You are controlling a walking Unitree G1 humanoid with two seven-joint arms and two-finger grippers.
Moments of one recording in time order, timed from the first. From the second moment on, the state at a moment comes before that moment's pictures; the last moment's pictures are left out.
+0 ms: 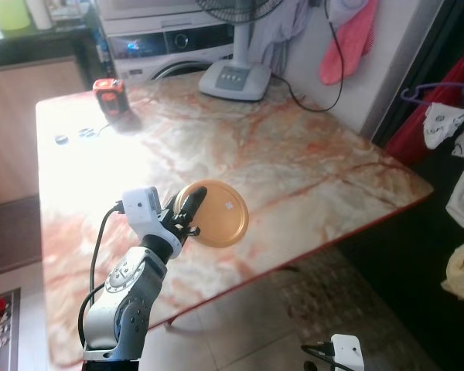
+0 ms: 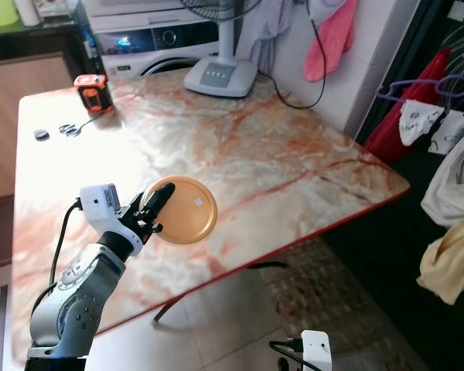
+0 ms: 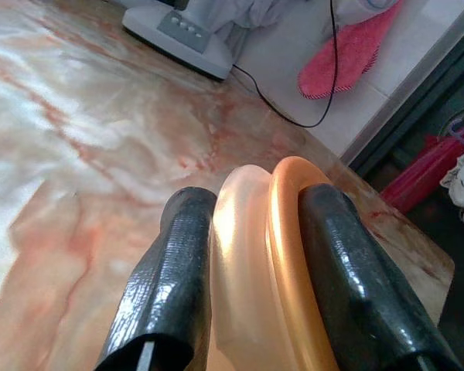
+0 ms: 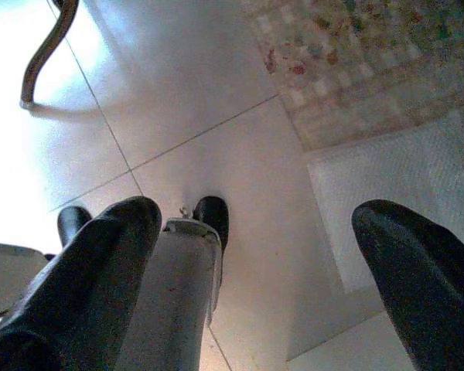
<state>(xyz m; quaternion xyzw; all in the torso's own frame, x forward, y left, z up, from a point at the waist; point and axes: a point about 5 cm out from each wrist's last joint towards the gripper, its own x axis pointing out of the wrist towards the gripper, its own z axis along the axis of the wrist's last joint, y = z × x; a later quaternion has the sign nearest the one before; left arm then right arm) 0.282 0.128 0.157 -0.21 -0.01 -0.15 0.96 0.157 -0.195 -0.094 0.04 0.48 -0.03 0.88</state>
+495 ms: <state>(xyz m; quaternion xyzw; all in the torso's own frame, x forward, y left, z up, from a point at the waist) 0.282 0.123 0.157 -0.21 -0.01 -0.16 0.96 0.162 -0.198 -0.091 0.03 0.47 -0.03 0.88</state>
